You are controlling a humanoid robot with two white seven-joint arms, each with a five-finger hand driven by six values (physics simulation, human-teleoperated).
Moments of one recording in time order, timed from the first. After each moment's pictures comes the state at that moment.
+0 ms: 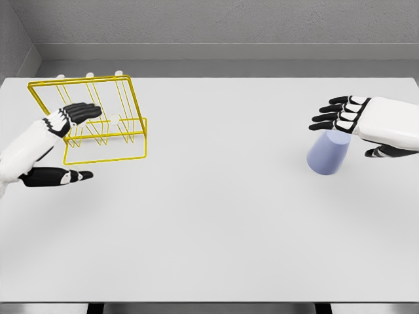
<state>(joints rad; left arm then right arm) 0.05 0.92 -0.18 -1.80 -0.10 -0.61 0.03 -0.64 -1.29 0.75 -1.77 0.25 -0.61 0.18</state>
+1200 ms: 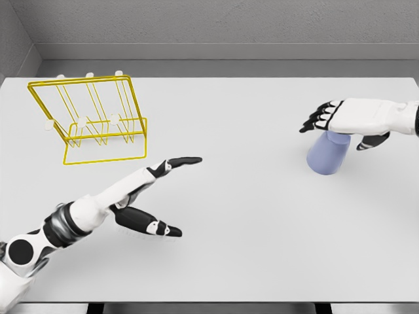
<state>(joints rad) -0.14 0.68 -0.60 -1.80 0.40 -0.58 -0.32 -0.79 -0.98 0.77 -1.49 0.38 -0.61 0.61</state>
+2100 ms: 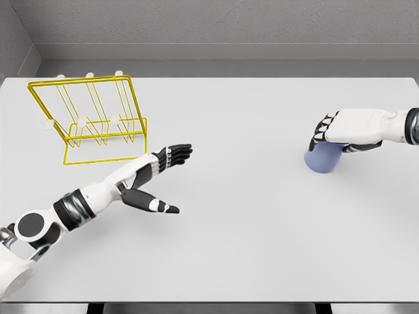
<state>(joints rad) -0.22 0.68 -0.64 -1.71 0.57 -0.16 -0.32 -0.79 -0.96 0.80 -1.48 0.45 -0.61 0.61</state>
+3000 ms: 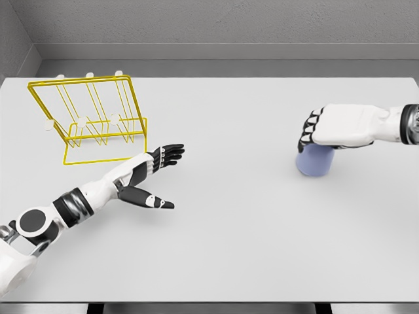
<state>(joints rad) -0.23 0.66 -0.64 -1.63 0.57 -0.13 -0.32 -0.81 -1.01 0.79 -1.69 0.47 -0.61 0.61</state>
